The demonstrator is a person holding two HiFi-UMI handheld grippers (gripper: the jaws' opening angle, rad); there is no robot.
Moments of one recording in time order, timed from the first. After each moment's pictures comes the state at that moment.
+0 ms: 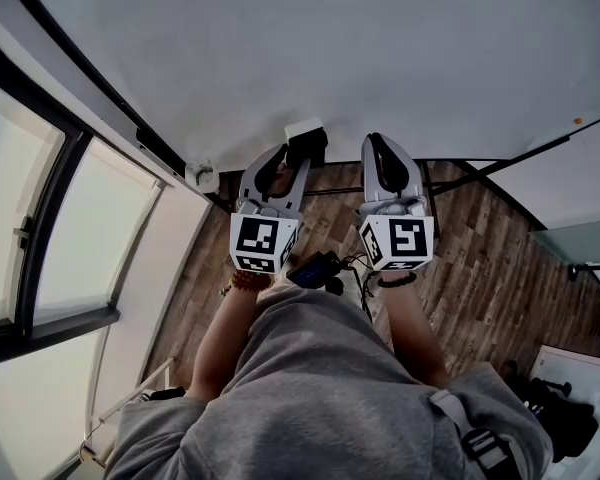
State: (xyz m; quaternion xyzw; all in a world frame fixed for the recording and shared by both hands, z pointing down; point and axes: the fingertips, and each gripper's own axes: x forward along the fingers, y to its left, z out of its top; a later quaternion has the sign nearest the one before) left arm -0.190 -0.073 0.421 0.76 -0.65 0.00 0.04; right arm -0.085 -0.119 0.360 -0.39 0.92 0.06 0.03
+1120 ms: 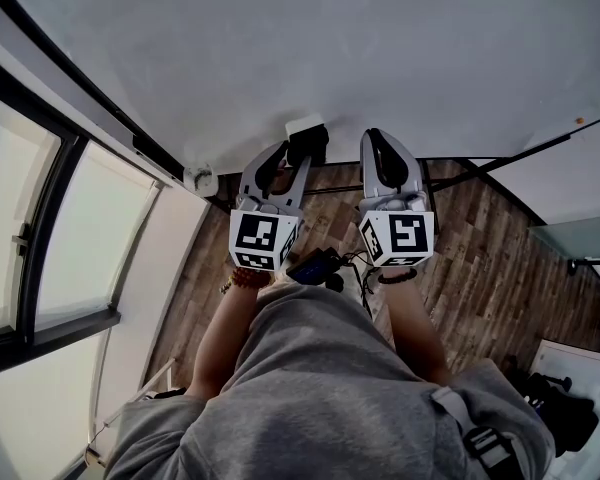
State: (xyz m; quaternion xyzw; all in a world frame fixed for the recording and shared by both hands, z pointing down) left arm -0.196 -0.089 0.424 0.76 -0.64 0.00 0.04; right arm -0.095 -0.133 0.361 -0.39 0.92 0.05 0.03
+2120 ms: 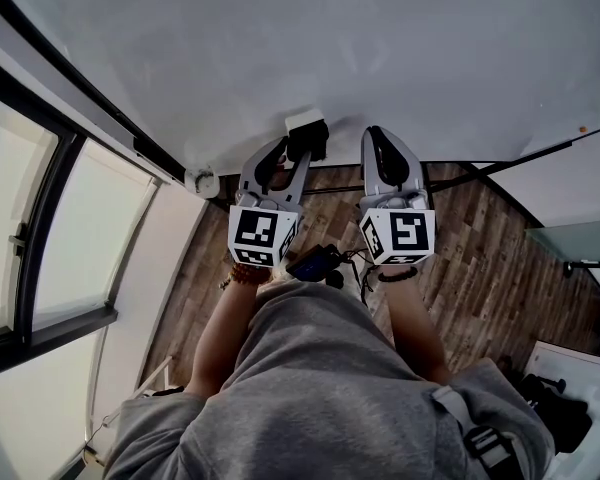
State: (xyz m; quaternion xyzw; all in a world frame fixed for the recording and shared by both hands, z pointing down) left arm -0.216 -0.104 0.427 0.76 -0.65 -0.01 0.05; right arm -0.115 -0.148 0.365 -0.39 0.92 0.06 0.02
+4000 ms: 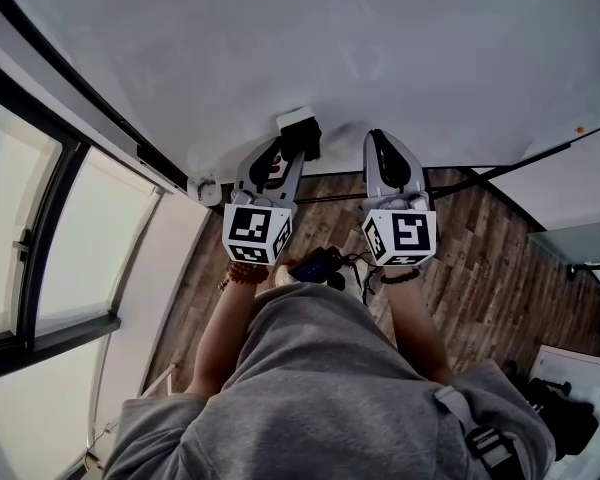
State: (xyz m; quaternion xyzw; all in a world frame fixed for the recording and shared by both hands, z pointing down) left arm -0.231 -0.110 0.423 0.75 -0.65 -0.02 0.05; right arm -0.110 -0.152 0.362 -0.40 0.92 0.06 0.02
